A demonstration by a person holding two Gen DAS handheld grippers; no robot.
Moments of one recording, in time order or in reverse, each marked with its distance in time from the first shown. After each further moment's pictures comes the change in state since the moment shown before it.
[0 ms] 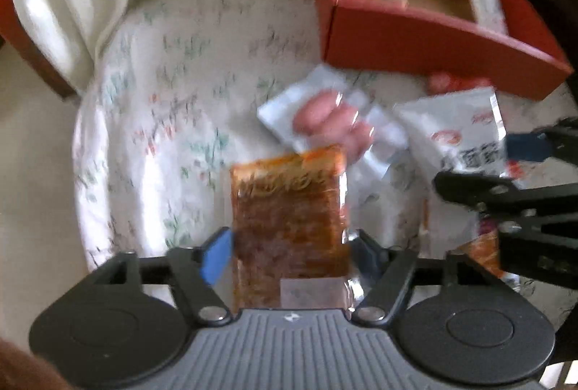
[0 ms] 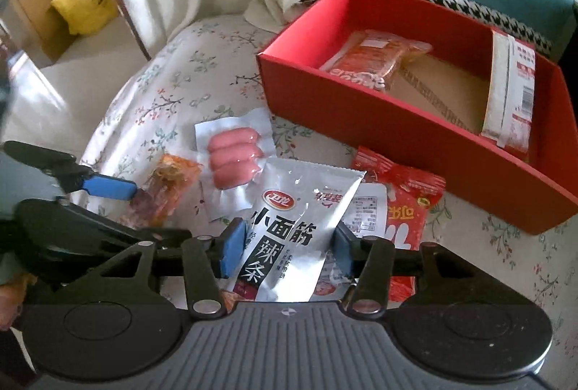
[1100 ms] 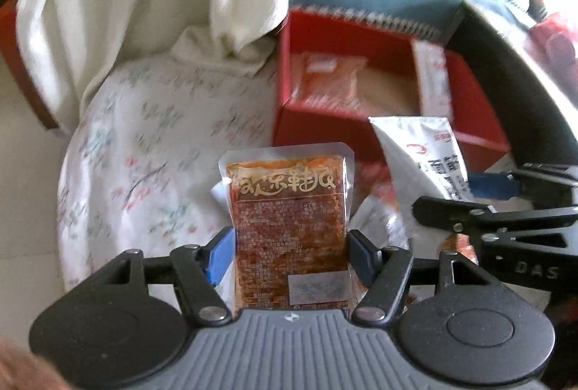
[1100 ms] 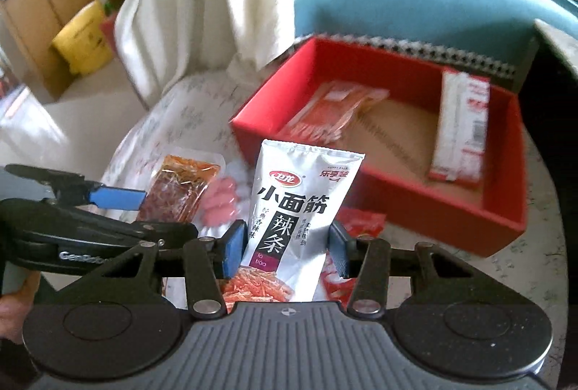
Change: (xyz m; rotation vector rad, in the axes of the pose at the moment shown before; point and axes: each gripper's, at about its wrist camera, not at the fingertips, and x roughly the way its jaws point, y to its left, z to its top) left arm -0.057 -0.011 0.018 -0.070 -0.206 -0.164; right arm -0.057 -0.042 0.014 0.061 -0.127 0.004
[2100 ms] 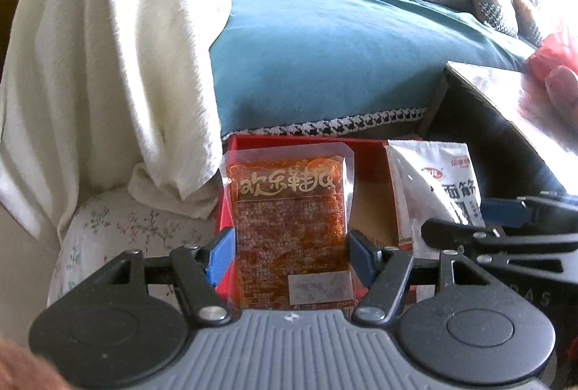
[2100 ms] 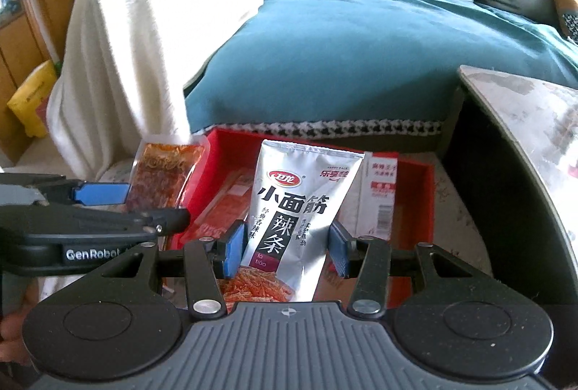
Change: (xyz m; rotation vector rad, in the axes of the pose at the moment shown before) left arm 0.022 -0.071 0.099 0.104 -0.185 0.064; right arm -0.010 -0.078 0.060 0.083 -0.161 -0.122
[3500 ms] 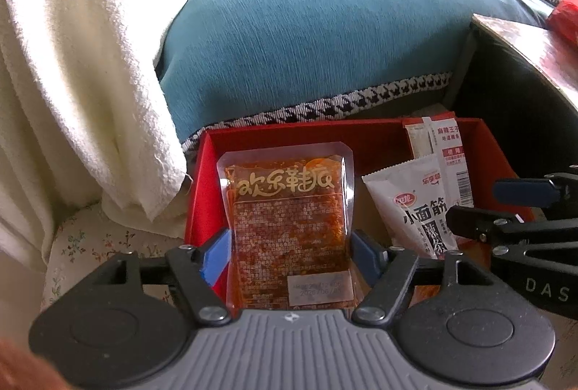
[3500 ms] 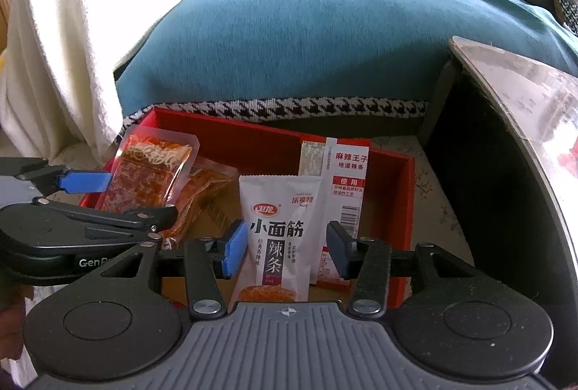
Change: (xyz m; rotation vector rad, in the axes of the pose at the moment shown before) left arm 0.072 -0.019 0.029 0.084 0.109 0.065; right arm 0.058 -0.030 0.013 -0.002 0.108 -0.081
